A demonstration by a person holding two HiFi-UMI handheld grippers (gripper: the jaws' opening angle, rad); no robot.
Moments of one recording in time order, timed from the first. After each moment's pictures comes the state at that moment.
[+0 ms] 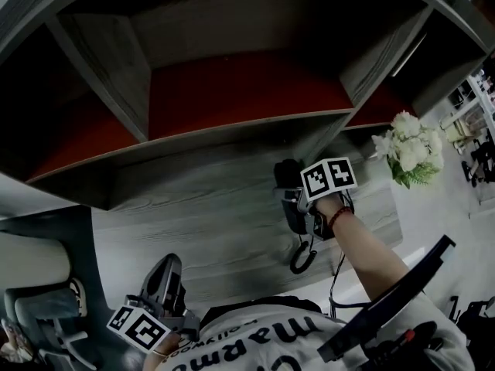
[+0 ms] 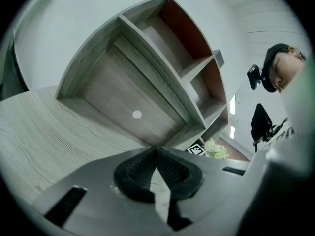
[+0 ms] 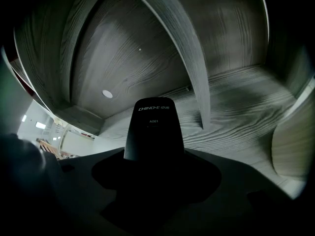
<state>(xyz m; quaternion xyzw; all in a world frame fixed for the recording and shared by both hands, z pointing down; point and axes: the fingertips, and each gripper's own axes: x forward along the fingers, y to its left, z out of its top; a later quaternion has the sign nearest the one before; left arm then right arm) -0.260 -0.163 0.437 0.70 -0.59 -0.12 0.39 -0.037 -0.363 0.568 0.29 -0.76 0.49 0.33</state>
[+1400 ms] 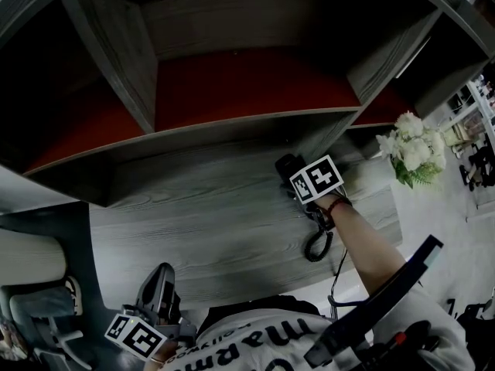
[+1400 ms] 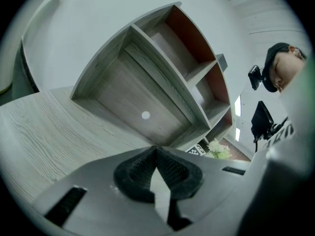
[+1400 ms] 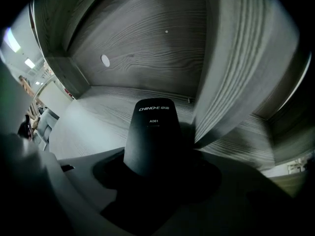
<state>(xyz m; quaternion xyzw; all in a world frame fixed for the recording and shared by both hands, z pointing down) -0.278 -0.133 0.452 0.67 -0.61 -0.13 0.40 -0.021 -0.392 0.599 0.30 -0.78 0.27 0.48</state>
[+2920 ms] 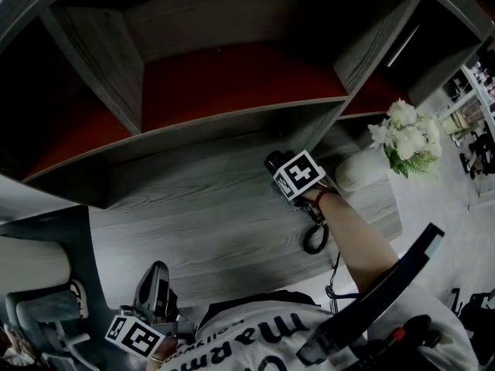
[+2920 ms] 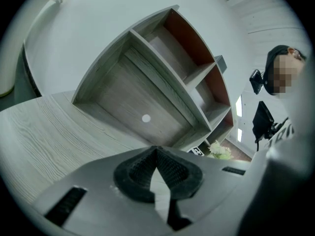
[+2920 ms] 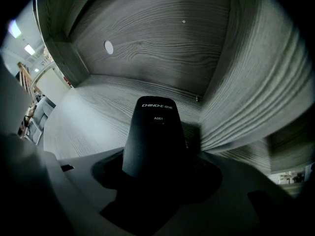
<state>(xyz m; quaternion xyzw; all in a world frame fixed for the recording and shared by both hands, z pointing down) -0.281 -0.131 0.444 0.66 -0.63 -0.13 0.38 -0.030 -0.387 0.611 0.29 -0.77 0.23 0.52</state>
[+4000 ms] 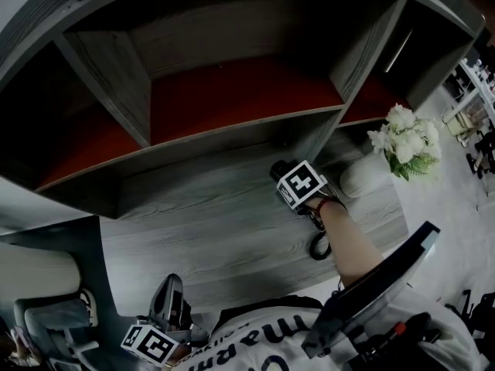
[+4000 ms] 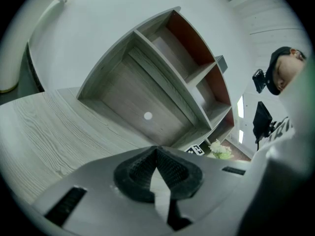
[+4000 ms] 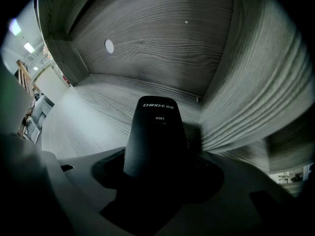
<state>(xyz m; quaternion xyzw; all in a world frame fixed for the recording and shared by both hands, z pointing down) -0.273 -0.118 0.454 0.65 -0.63 -0.13 0.39 -0.031 -0.386 0.612 0.30 -0.77 0.22 0.52</state>
